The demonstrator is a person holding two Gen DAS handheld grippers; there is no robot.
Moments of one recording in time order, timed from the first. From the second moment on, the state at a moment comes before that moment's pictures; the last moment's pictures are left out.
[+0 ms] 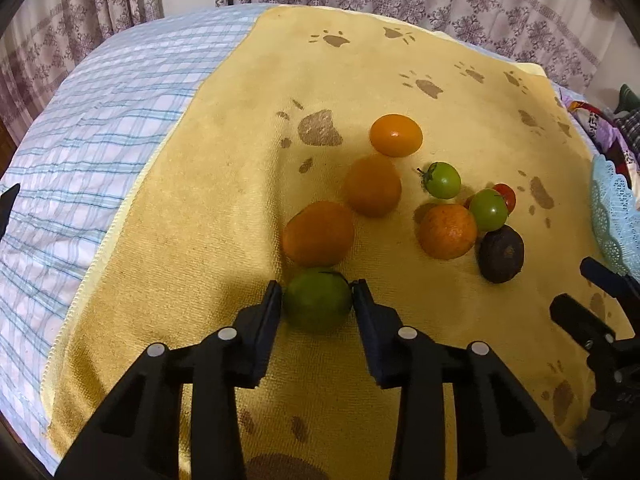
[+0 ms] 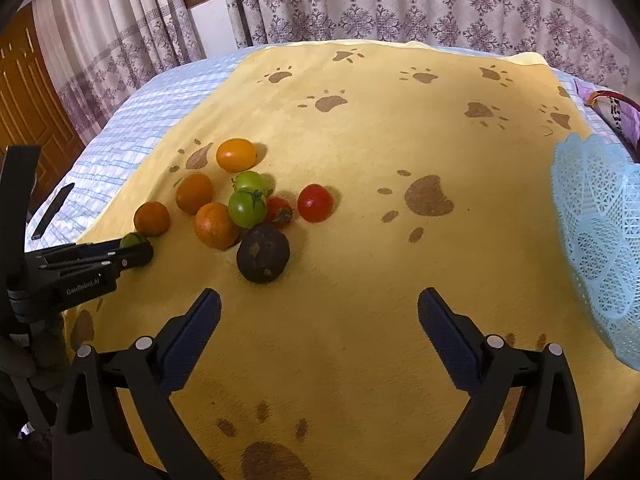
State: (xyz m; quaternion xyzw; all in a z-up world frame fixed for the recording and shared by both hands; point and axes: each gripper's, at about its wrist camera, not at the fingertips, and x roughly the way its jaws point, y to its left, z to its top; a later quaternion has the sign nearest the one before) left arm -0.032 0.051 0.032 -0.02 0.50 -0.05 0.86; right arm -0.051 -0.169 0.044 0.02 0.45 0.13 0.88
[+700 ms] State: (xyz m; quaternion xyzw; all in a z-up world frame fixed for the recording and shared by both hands) left arm -0.037 0.046 0.070 -0.03 0.48 -0.08 0.88; right arm -0.012 -0.129 0.036 0.01 0.48 0.16 0.86
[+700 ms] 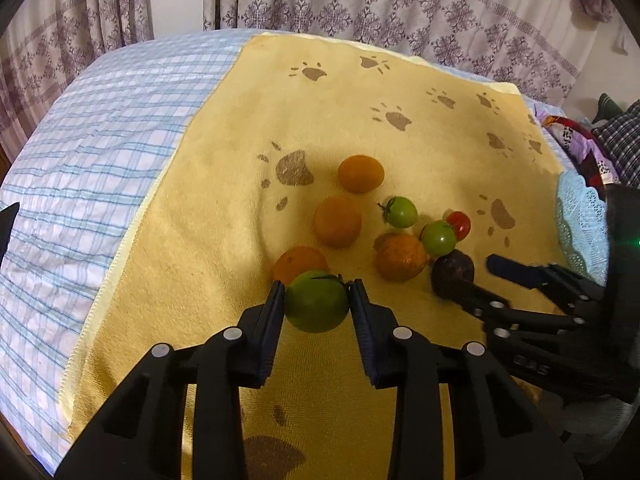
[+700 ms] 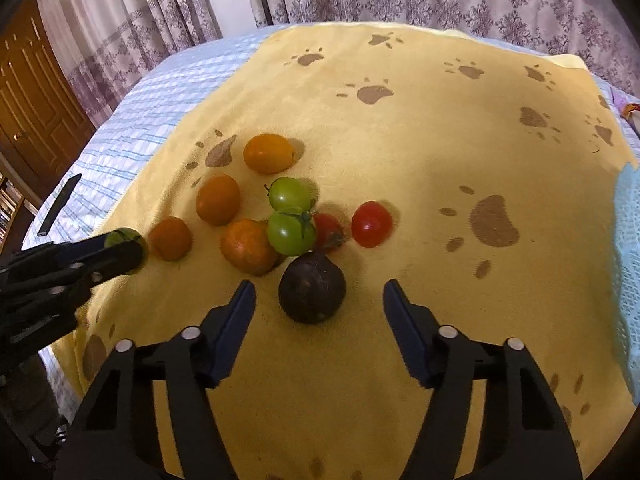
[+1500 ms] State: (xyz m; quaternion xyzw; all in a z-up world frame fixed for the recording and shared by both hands) left arm -0.038 0.044 0.070 -0.04 0.48 -0.08 0.87; right arm -0.011 -0.159 0.050 0.06 0.48 0.14 0.86
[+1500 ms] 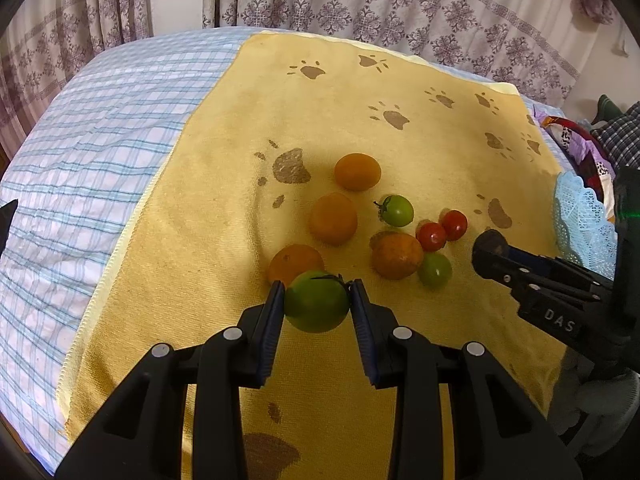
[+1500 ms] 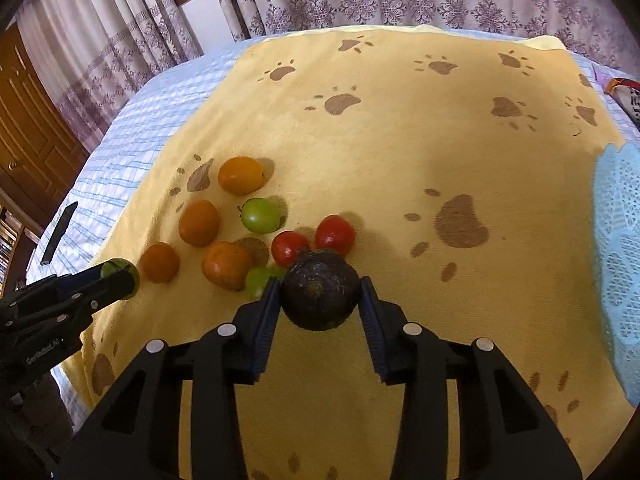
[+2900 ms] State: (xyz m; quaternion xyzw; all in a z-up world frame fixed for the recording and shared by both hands) left arm -0.045 -0.067 0.112 0.05 0.43 -0.19 0.88; right arm -0.059 -0.302 0.098 0.14 0.43 0.03 0.89
